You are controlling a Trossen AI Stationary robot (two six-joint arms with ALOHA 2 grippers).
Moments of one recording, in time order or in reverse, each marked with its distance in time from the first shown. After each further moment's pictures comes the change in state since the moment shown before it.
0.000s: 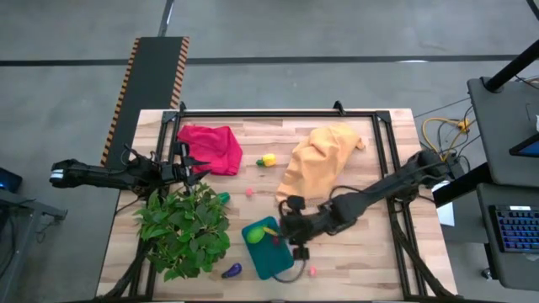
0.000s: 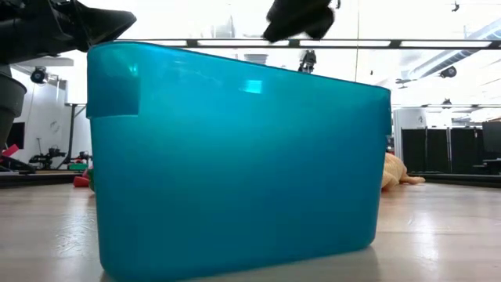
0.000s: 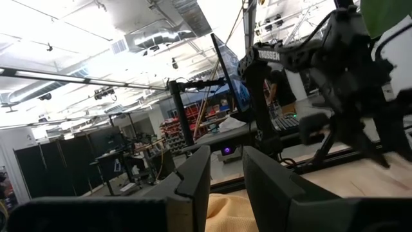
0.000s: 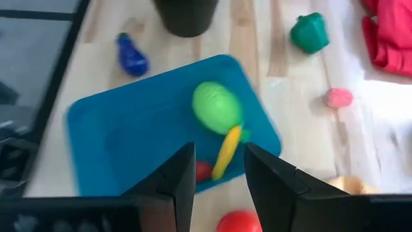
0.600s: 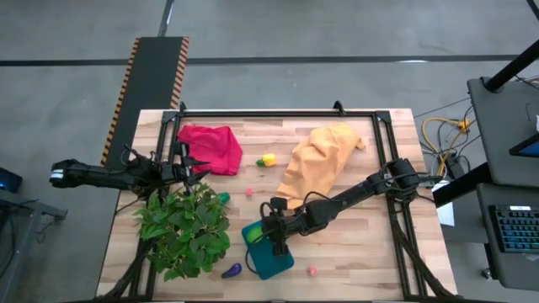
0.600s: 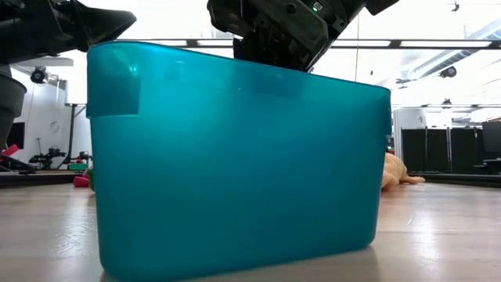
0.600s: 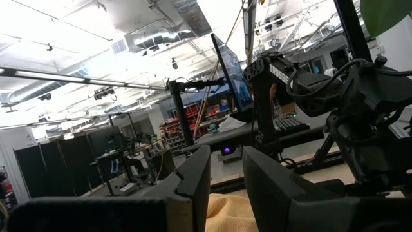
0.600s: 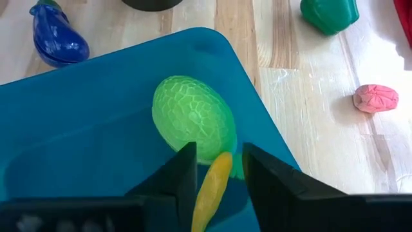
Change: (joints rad) left arm 0.000 0.000 0.000 0.000 0.000 0.000; right arm -0.095 0.266 0.000 0.251 0.003 -0.069
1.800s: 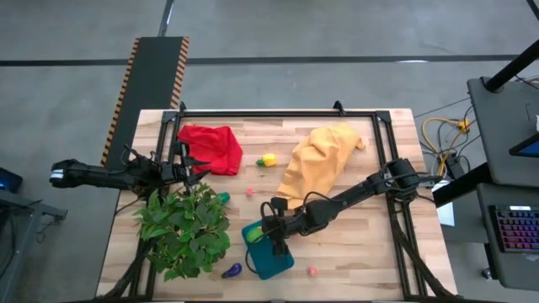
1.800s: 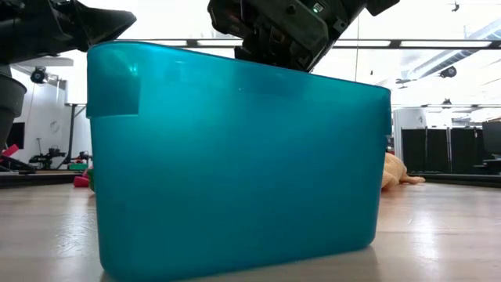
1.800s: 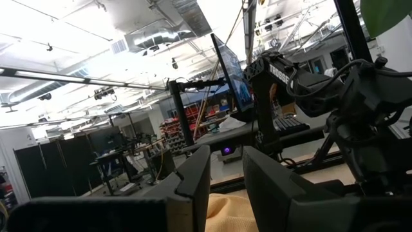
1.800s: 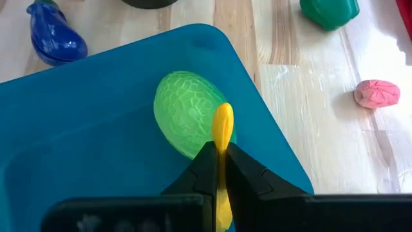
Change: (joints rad) left arm 0.000 0.000 0.000 0.000 0.000 0.000; right arm 0.000 0.000 -0.002 -0.004 0.000 0.011
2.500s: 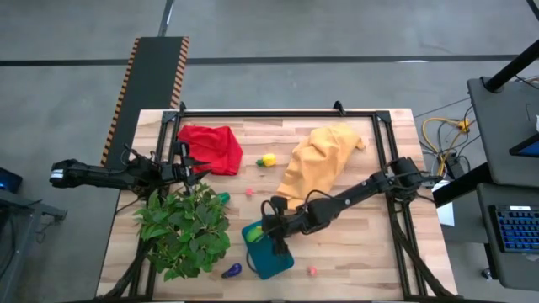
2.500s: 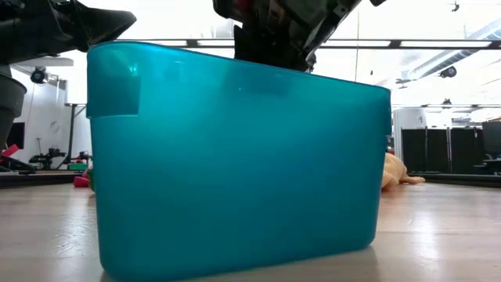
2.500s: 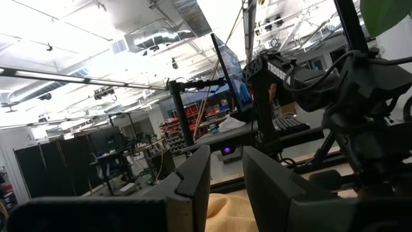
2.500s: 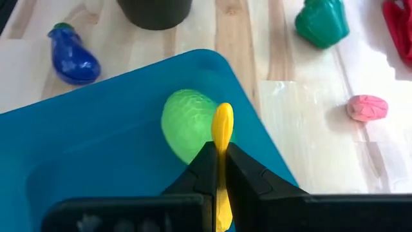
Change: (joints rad) left arm 0.000 0.000 0.000 0.000 0.000 0.000; right arm 0.001 -0.029 0.001 0.011 0.002 0.006
